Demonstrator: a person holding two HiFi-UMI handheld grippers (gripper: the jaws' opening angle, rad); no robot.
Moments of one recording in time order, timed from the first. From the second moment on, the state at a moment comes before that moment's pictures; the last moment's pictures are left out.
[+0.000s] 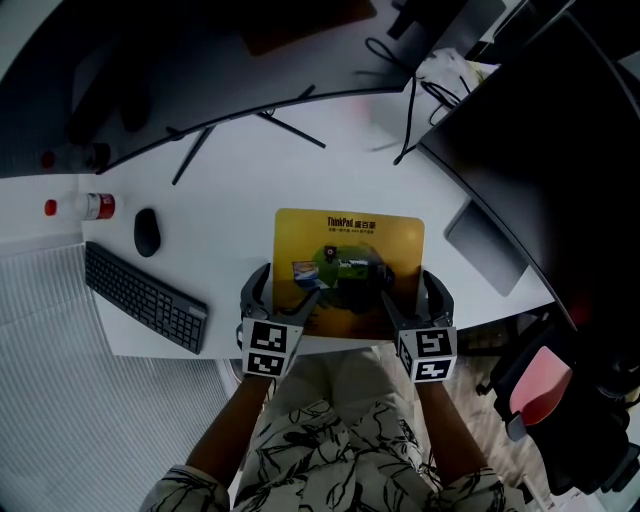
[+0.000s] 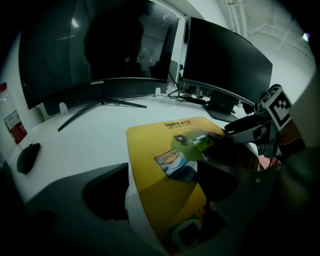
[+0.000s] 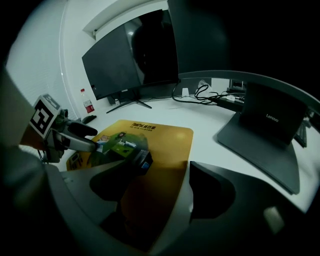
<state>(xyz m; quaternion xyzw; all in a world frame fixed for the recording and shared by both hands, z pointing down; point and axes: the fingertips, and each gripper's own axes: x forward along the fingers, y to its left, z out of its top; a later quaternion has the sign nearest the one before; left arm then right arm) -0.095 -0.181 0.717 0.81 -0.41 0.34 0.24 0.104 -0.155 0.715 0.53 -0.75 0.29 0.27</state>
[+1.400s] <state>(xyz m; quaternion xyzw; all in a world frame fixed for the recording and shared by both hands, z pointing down) -0.085 -0.172 0.704 0.82 -0.43 0.30 0.25 0.089 -0.146 0.707 0.52 -0.76 0.30 0.25</state>
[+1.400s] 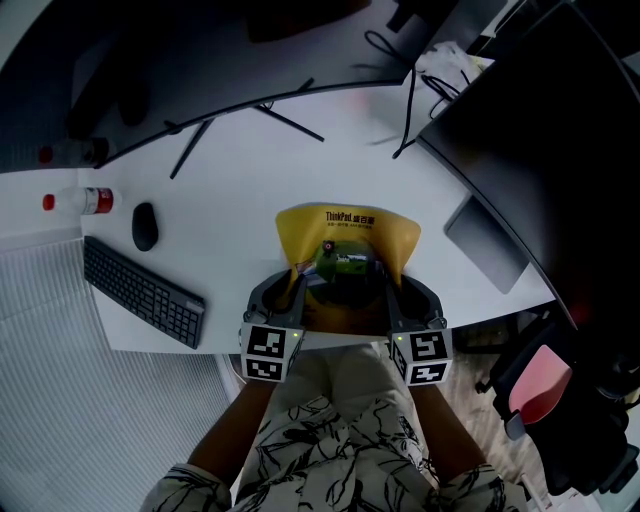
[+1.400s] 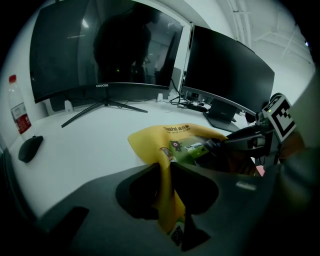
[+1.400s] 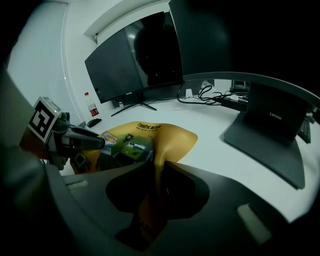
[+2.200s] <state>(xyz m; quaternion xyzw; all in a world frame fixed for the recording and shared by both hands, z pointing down) -0.074 -0.198 0.632 0.84 -0.44 0.24 0.20 0.088 -0.177 0.641 0.53 -0.78 0.25 0.20</state>
